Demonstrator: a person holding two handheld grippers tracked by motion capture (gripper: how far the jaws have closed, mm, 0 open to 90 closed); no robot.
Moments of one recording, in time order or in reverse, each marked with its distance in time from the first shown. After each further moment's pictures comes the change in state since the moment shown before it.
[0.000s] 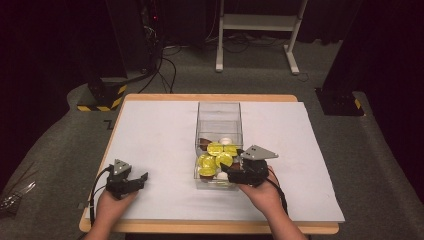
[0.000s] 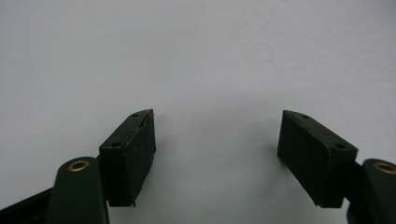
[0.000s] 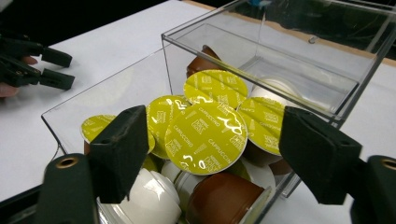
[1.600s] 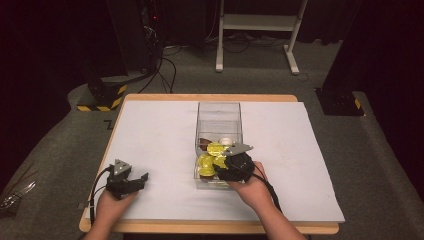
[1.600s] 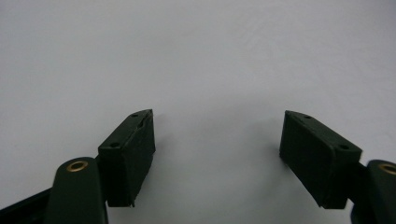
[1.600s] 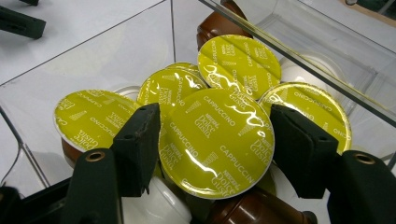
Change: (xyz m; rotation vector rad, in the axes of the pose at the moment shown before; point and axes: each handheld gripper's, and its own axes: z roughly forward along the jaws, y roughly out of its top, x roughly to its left) left arm 0.000 0.000 0.000 -0.002 0.000 0.009; right arm 0.017 0.015 0.033 0.224 -0.044 -0.095
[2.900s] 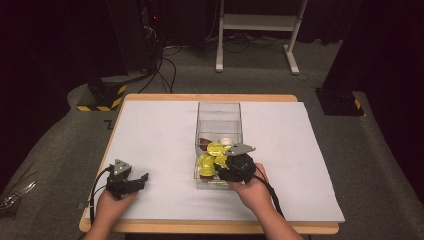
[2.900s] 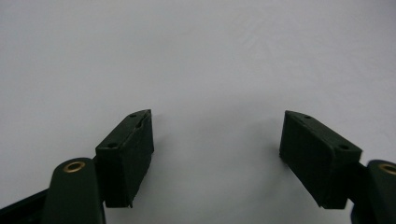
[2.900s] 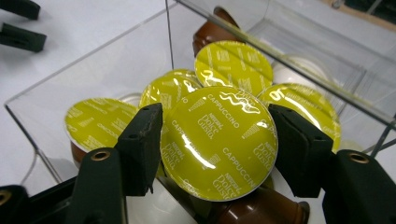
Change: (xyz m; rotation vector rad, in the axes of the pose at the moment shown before) left arm 0.000 0.000 0.000 0.007 -0.006 0.003; right arm 0.003 0.000 -0.008 -0.027 -0.019 0.037
